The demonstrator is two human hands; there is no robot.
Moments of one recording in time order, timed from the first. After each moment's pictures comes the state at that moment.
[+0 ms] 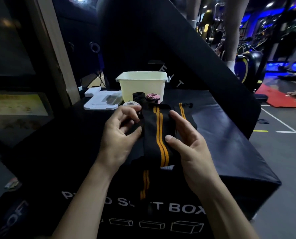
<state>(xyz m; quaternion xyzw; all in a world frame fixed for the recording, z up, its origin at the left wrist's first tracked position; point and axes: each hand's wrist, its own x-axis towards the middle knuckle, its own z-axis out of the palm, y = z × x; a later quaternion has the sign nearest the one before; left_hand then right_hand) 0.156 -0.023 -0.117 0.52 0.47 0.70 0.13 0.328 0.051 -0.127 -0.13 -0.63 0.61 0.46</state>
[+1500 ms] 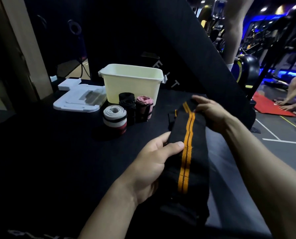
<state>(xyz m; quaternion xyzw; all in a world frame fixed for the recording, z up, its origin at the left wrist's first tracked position) 0.183 0.090 -0.123 0.35 0.39 0.64 0.56 0.272 0.351 -0.093 -0.39 -0.63 0.59 0.32</state>
